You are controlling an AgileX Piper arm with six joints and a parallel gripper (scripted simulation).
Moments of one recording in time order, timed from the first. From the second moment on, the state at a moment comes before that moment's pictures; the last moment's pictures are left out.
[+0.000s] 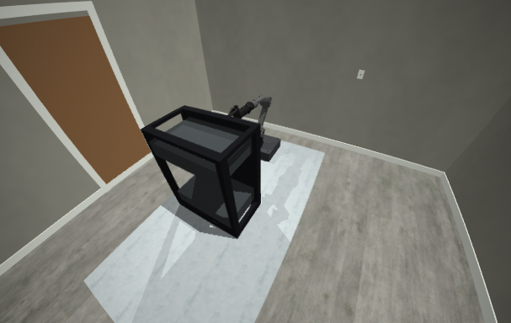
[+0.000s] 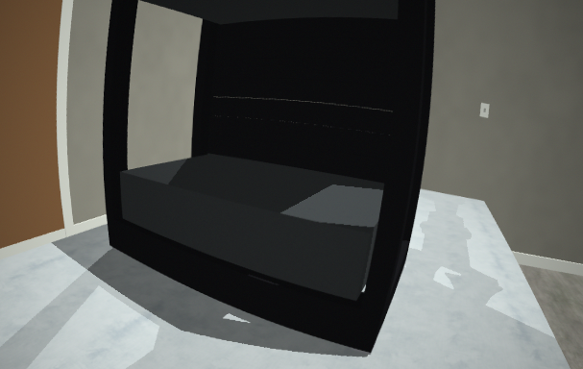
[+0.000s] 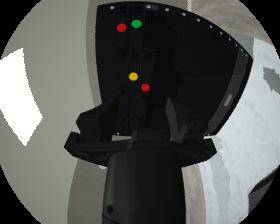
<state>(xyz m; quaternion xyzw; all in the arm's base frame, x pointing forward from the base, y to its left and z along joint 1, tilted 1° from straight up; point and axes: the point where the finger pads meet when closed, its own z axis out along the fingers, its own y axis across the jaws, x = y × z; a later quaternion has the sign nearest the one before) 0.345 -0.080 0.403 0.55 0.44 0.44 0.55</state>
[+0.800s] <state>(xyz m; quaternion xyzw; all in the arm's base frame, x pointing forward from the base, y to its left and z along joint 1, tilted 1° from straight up) 0.346 -0.084 0.404 0.56 0.44 0.44 0.55</state>
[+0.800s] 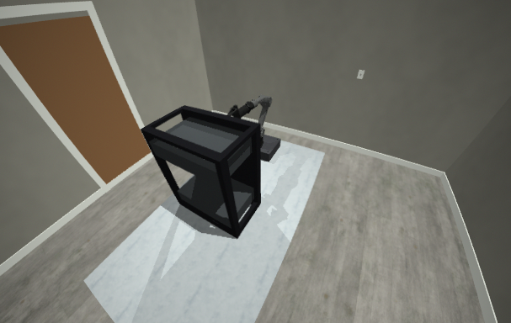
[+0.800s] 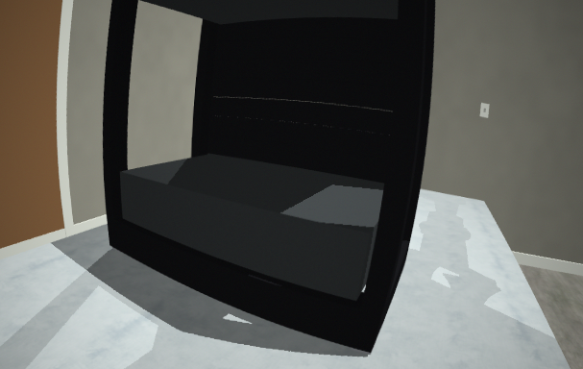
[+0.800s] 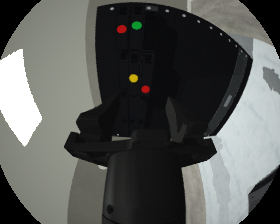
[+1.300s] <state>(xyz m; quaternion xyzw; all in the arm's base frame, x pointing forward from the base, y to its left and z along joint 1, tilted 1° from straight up) 0.354 -0.146 0.421 0.56 0.44 0.43 0.55</state>
